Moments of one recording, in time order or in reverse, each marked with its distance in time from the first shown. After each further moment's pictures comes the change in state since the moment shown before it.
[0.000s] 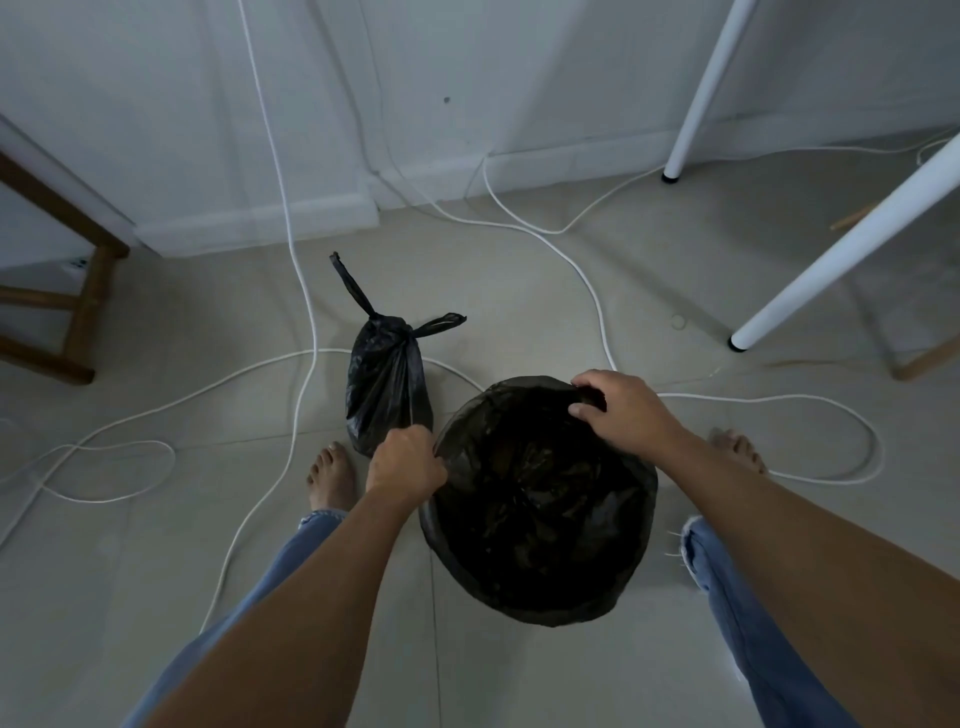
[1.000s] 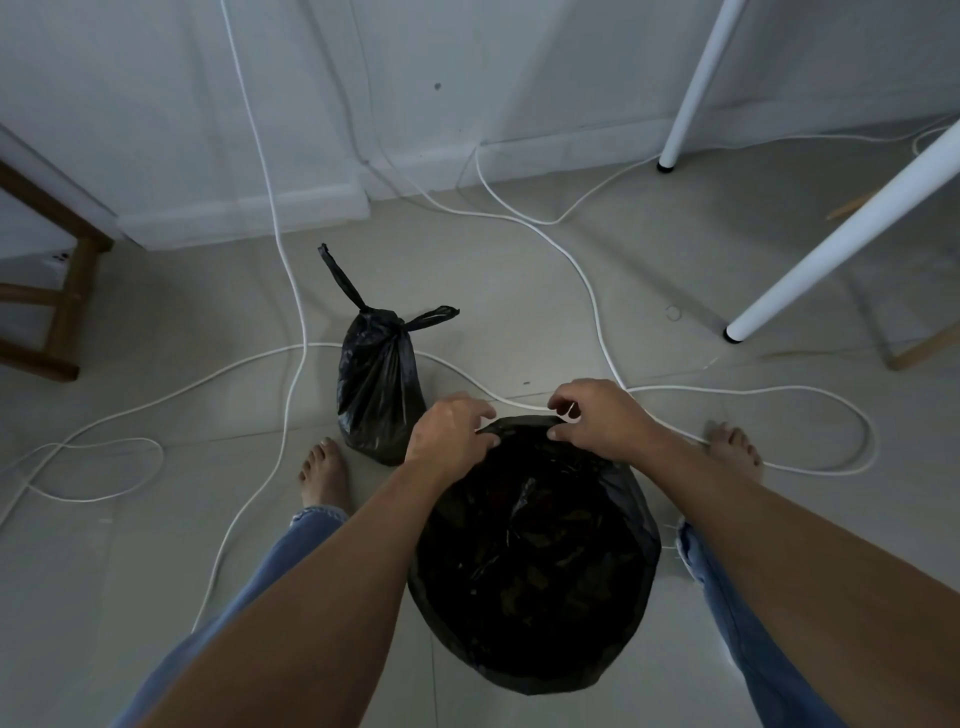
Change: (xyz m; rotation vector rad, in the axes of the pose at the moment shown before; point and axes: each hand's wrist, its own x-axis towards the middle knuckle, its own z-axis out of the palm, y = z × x) left_hand 0.012 0.050 0.004 -0.115 0.045 0.267; right_hand -0.001 -0.014 0.011 -0.051 -0.148 0.000
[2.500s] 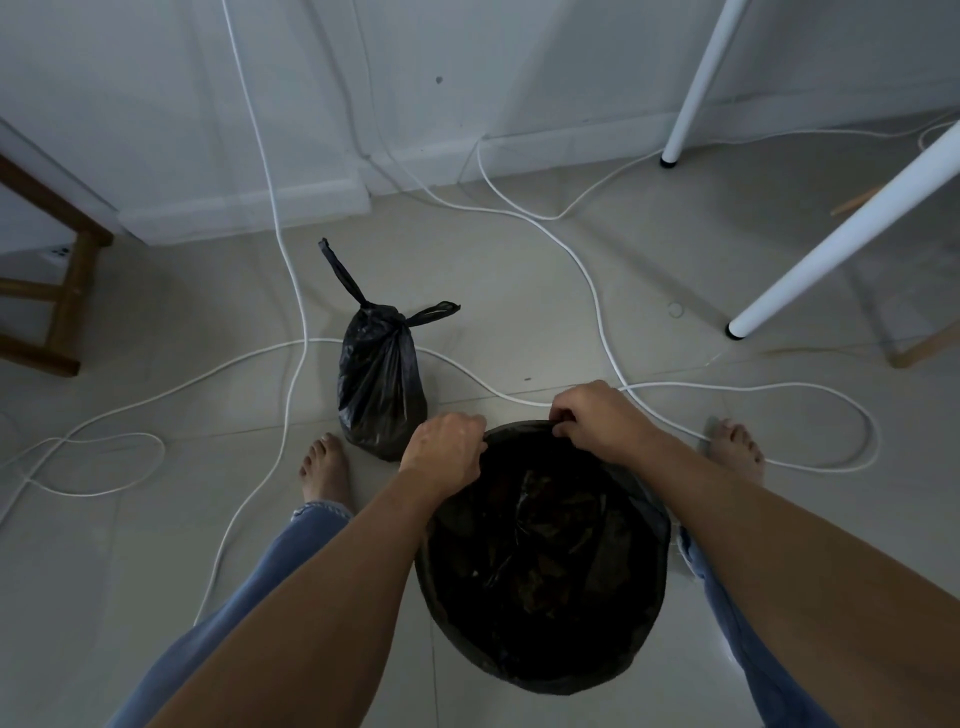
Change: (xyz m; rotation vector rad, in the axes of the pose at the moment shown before) left_hand -0.012 -0.006 0.008 0.443 -0.084 0.115; right_hand 0.005 0.005 0.010 -0.078 -0.050 0.012
